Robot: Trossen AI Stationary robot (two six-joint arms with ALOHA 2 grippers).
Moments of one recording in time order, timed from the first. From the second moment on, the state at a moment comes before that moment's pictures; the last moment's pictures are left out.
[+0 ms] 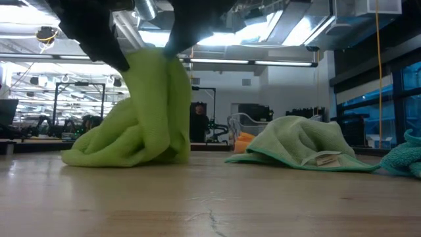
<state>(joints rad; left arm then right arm) -0.40 1.23 0.82 -0.49 -0.38 -0.57 0.29 2.03 1.68 -0.47 0.64 0.04</state>
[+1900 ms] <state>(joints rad) -0.40 1.23 0.82 -0.53 -0.38 -0.57 0.25 2.03 1.30 -0.25 0.47 0.71</state>
